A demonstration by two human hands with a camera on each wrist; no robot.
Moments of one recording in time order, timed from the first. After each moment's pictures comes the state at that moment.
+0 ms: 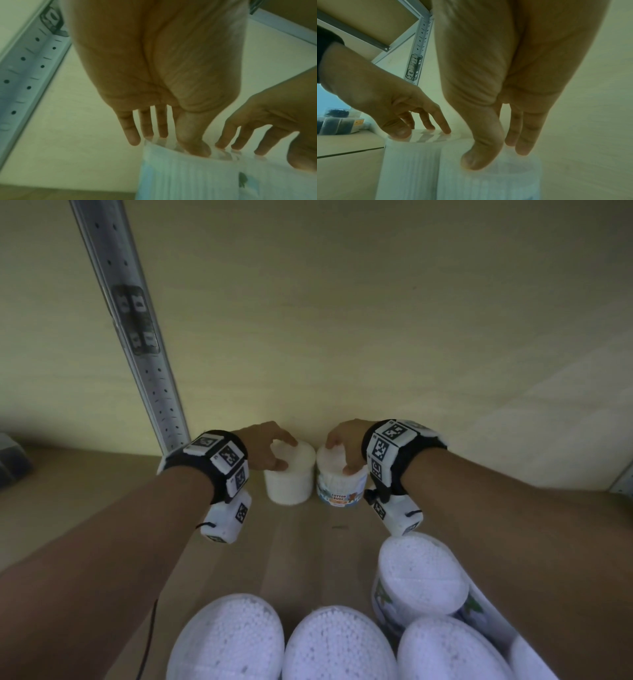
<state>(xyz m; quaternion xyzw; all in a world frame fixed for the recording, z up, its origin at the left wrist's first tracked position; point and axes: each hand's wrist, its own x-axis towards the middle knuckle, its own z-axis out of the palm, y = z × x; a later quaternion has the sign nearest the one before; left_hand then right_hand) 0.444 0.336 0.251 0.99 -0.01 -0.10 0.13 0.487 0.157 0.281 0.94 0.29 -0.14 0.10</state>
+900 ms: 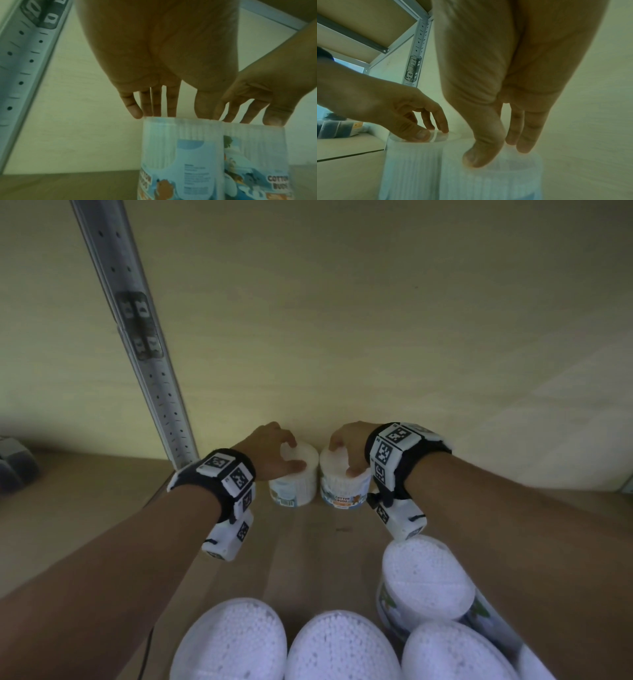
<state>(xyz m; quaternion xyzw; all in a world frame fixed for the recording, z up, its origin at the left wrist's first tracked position) 0.438 0.328 0.238 0.99 0.01 -0.02 0.13 0.488 0.156 0.279 0.94 0.29 -0.14 0.08</state>
